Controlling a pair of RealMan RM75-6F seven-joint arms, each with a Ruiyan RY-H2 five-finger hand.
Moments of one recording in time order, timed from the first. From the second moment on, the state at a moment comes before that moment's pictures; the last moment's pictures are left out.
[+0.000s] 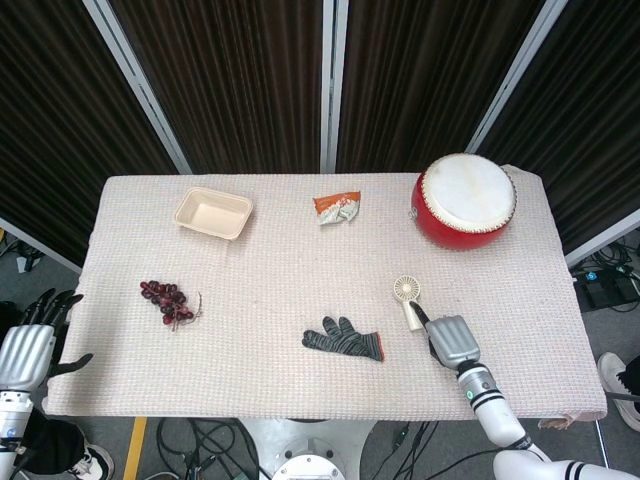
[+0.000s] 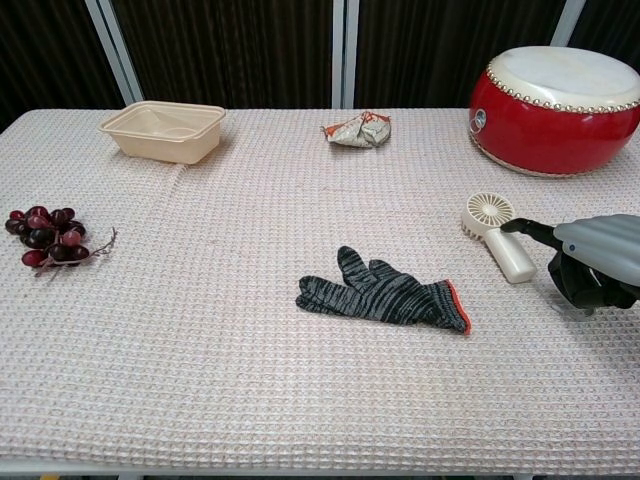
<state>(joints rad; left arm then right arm) -0.11 -1.25 -0.01 -1.33 1.50 1.44 -0.17 0.44 -1.48 0.07 -1.57 -1.10 0.96 -0.56</state>
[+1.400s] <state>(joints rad) -0.11 -1.23 -0.02 -1.40 1.52 1.46 -0.12 0.31 -1.26 0.03 -1.70 -1.35 1.31 -0.27</state>
